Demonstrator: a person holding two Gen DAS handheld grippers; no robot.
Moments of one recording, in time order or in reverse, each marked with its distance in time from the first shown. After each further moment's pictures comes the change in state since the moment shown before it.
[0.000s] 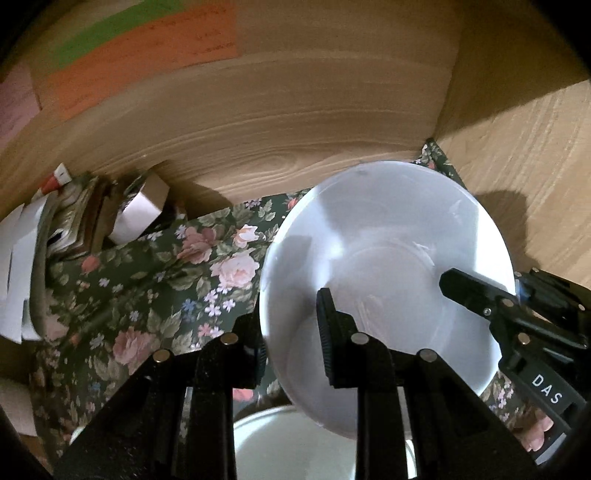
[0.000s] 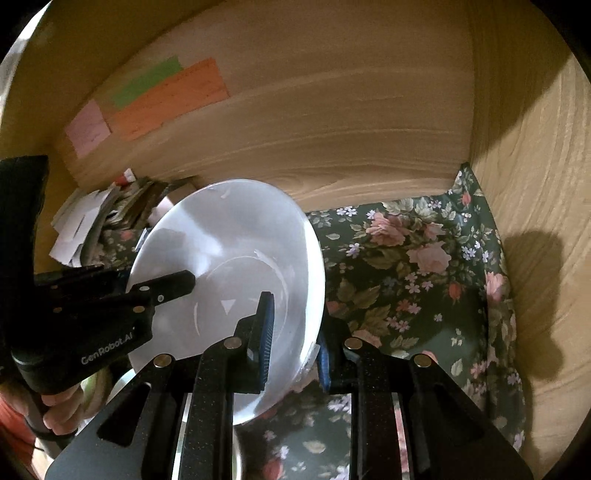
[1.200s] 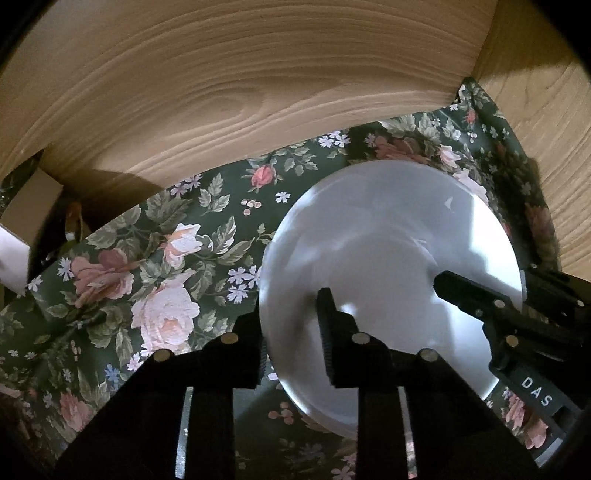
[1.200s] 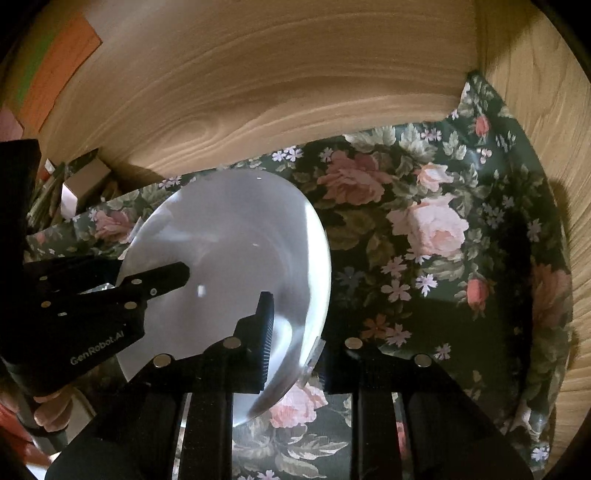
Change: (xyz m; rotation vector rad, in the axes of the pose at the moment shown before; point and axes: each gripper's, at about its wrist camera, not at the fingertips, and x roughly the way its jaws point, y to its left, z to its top) left arm 0.140 -0.027 0.032 0.060 0.206 -0.013; right arm 0.104 -0.076 0.004 0.098 0.202 -0.016
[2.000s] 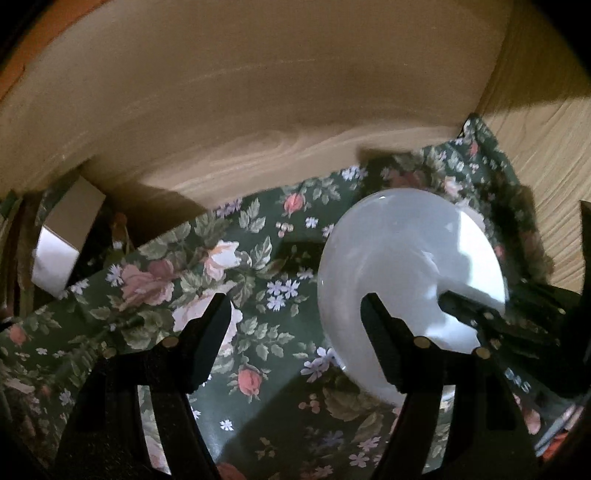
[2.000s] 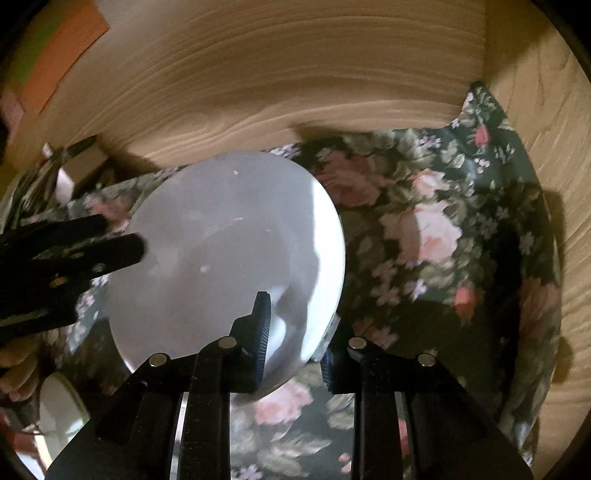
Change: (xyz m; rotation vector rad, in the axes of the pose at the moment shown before) left arm -0.027 0.020 0.000 -0.041 -0.063 0.021; right arm -0.003 0.013 -0.005 -0.052 0.020 -0.014
